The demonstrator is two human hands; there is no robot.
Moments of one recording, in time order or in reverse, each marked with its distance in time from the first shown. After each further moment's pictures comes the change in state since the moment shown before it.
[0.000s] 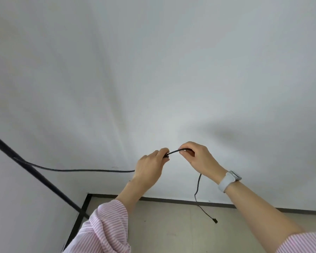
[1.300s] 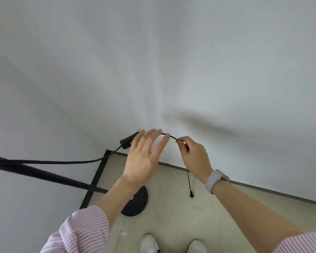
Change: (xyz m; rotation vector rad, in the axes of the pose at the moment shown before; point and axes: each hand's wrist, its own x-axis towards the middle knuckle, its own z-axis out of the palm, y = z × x) left_hand -0.026 -0.243 0.150 0.227 0.294 0.070; right_hand 0.101 0.127 0.292 -0.085 0.032 0.116
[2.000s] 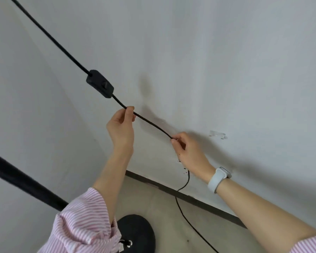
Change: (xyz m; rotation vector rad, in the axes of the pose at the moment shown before) left_hand -0.033 -0.149 0.179 -0.958 0.674 -1.005; right_hand 0.085 0.116 0.217 0.300 -0.201 -0.273
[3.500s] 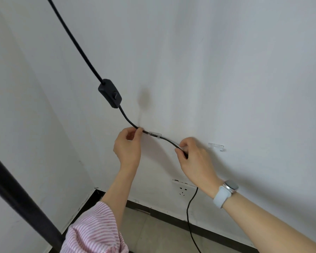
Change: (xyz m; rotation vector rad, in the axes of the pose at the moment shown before) left_hand 0.017 -0.057 0.024 0.143 -0.041 0.140; right_hand 0.009 0.012 -0.008 -0.450 0.283 -0.153
